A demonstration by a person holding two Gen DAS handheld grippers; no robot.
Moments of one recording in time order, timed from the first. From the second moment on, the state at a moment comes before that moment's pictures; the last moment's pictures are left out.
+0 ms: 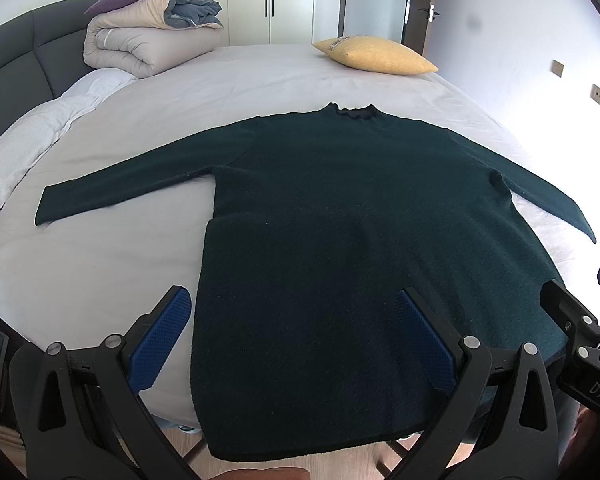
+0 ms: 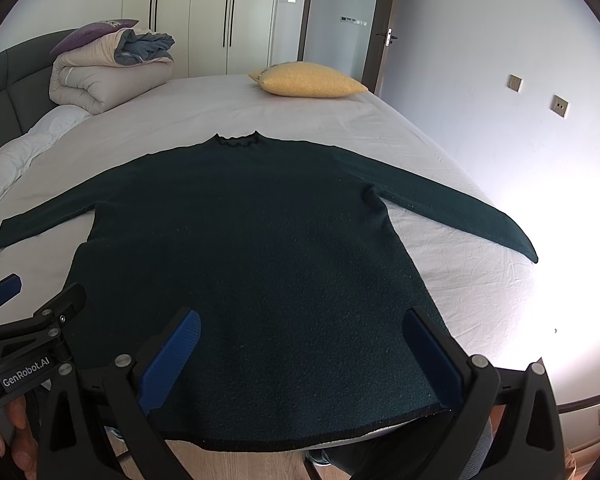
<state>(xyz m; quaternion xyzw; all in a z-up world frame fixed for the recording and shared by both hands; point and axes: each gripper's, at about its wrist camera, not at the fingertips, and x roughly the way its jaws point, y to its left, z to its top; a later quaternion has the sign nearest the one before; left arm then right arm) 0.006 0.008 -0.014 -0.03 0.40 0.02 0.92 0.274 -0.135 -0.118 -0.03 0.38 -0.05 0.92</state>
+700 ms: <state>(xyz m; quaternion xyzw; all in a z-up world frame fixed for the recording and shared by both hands) 0.003 0.011 -0.016 -0.03 0.40 0.02 0.92 0.273 -0.135 -0.120 -0.03 0.38 -0.05 0.92</state>
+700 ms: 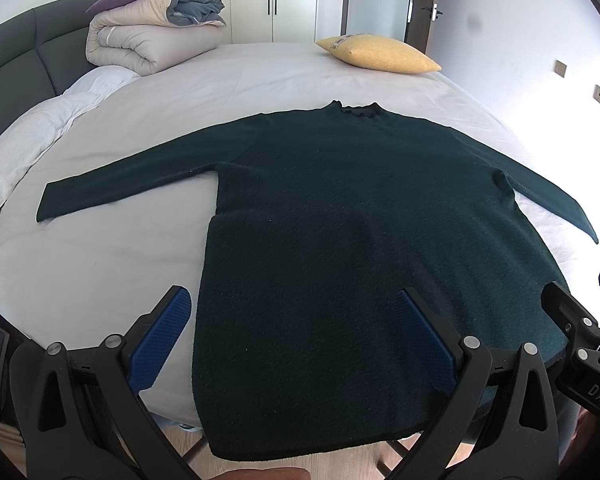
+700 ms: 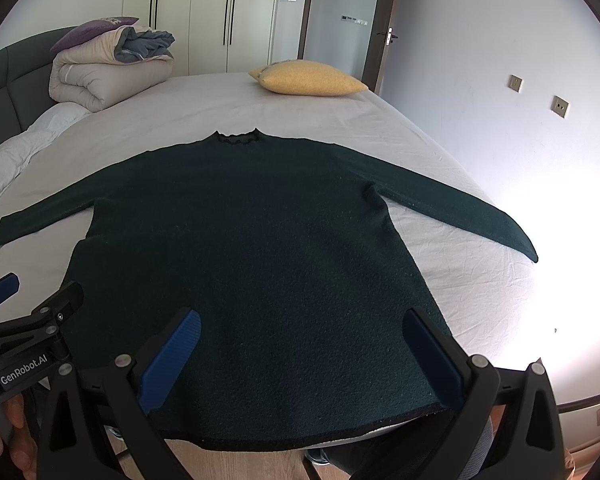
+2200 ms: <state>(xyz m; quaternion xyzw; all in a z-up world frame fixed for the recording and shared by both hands) 0.011 0.011 -0.023 -0.03 0.41 0.02 0.91 0.268 -0.138 -0.131 -0.03 0.39 -0.05 0.92</state>
